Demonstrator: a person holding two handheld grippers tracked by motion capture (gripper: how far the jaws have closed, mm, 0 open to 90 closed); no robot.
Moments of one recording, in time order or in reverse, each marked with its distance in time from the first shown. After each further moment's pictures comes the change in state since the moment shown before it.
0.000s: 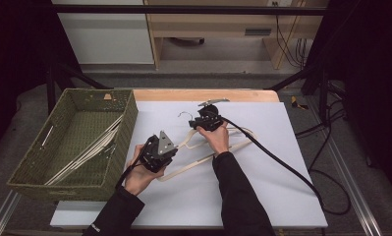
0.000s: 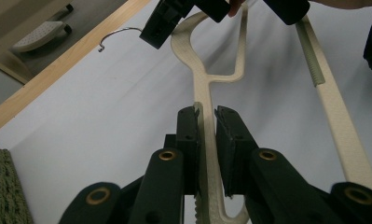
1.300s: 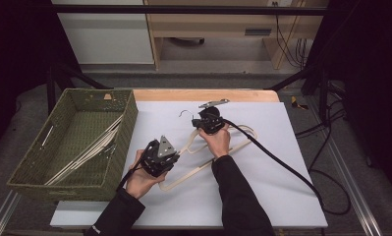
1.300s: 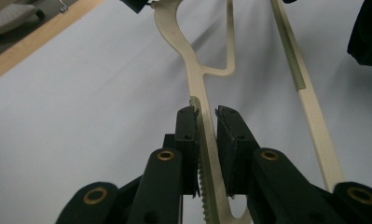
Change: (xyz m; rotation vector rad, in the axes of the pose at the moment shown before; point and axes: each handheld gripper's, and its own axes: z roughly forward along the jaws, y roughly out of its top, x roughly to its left) left arm -0.007 -0.011 0.009 0.003 -0.090 -0.073; right arm 0.013 -0.003 -0.019 -0.036 -0.020 -0.010
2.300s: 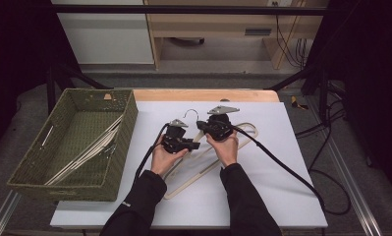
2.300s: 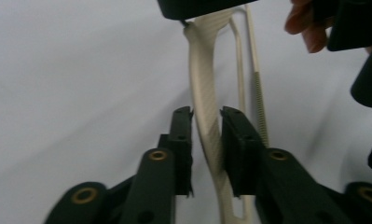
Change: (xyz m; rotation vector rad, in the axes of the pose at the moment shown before) left arm 0.036 0.030 0.088 -0.043 -0.285 -0.321; right arm 0.002 -0.017 -0.036 -0.120 0.033 -0.067
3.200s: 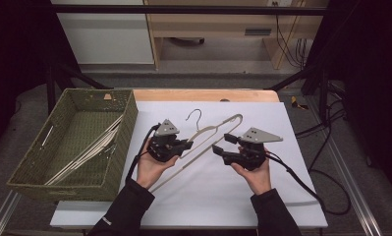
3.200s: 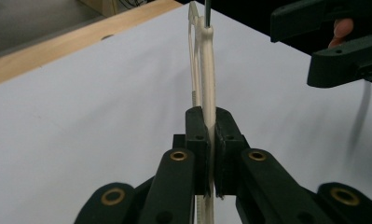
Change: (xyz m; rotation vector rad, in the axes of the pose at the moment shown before) left arm -0.058 0.006 -0.091 -0.130 0.082 0.178; right arm 0.021 -0.040 -0.126 -0.176 0.082 -0.048
